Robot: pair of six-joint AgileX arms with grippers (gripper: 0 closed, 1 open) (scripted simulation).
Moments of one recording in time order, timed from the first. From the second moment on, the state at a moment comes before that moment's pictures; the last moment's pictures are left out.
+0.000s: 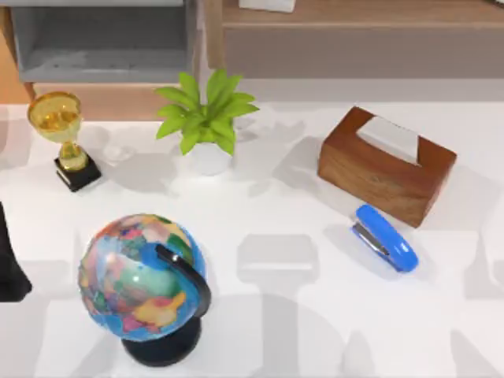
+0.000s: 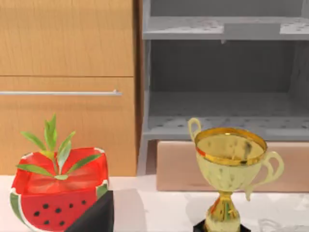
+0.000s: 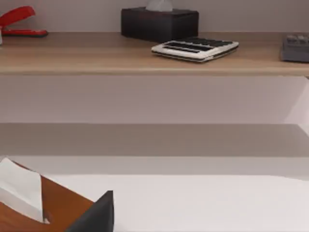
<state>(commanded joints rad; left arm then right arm) 0.00 0.00 0.00 0.00 0.00 0.00 0.00 0.00 0.00 0.00 0.00 0.00</state>
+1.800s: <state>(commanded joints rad) 0.00 0.00 0.00 0.00 0.00 0.00 -0.26 1.62 1.48 0.15 -0.23 0.02</state>
